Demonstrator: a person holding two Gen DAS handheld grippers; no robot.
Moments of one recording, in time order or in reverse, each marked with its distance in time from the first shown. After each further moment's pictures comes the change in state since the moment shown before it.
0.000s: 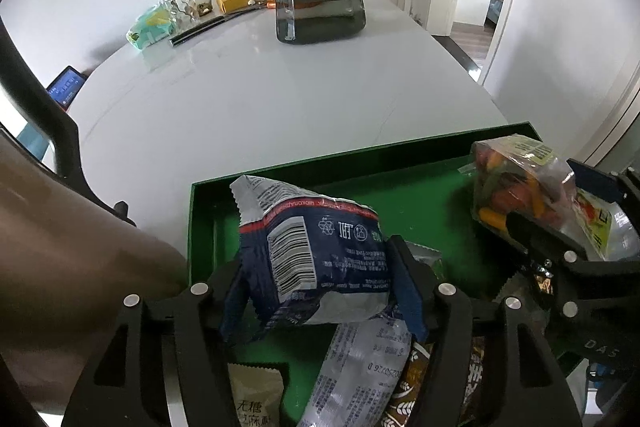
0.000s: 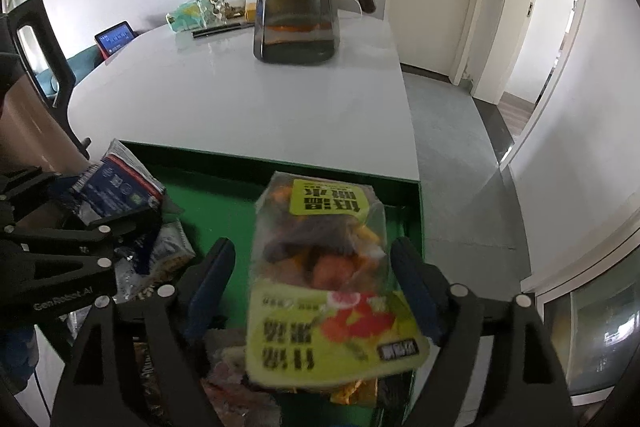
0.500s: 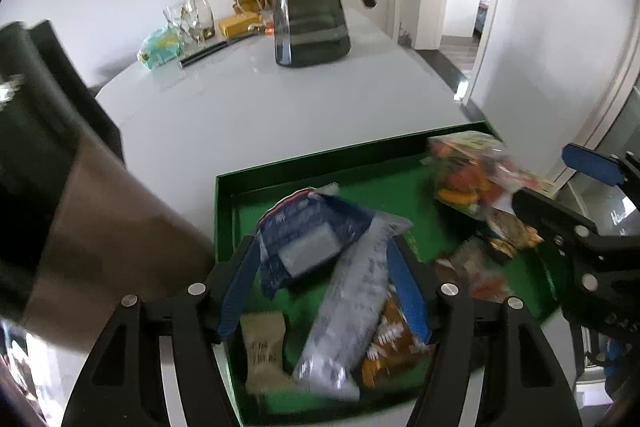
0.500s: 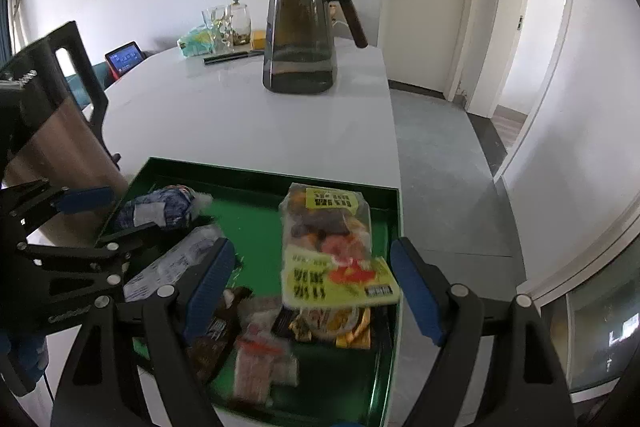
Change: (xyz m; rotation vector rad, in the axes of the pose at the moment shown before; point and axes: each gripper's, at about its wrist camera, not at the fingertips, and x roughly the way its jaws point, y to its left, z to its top) left arm -0.064 -0.002 -0.028 0.024 -0.079 -0.027; right arm -0.070 0.009 -0.013 0.014 -0.078 -0.005
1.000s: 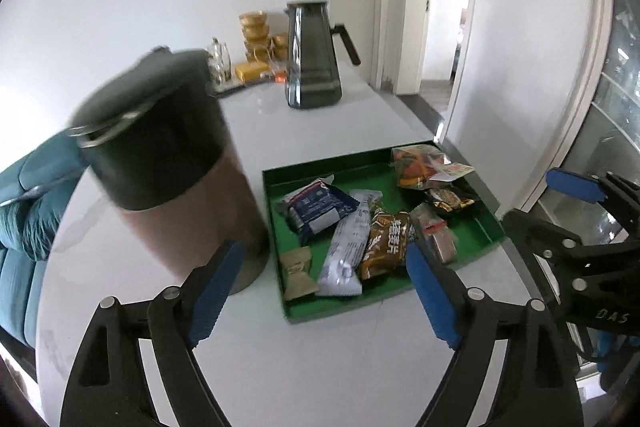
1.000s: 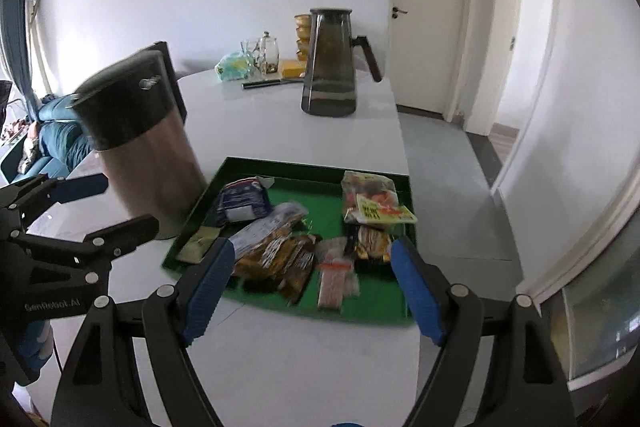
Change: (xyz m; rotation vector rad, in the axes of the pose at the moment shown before) left arm -0.135 0.033 -0.074 0.000 -0.191 -0.059; right arm -0.138 0.069 -0.051 0.010 -0.092 -0.017
